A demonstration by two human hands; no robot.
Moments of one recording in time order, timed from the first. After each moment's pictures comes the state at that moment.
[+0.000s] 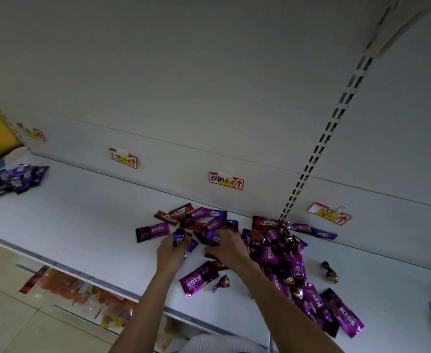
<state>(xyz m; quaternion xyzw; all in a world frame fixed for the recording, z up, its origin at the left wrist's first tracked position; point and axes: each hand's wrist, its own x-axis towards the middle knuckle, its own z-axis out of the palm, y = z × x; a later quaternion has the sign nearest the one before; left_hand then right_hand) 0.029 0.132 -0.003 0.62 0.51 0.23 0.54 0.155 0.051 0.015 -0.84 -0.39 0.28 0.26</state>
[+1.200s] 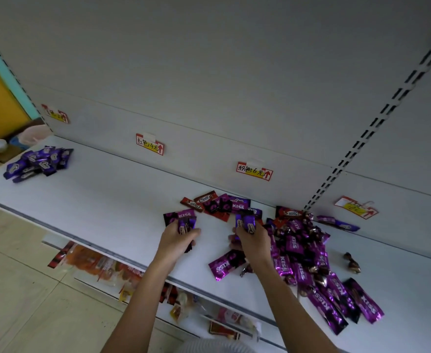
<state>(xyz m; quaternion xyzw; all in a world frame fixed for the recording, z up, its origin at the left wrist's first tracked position) -0.031 0.153 0.043 0.59 0.48 0.19 0.62 0.109 0.045 0.038 -0.75 -0.16 0.32 0.55</state>
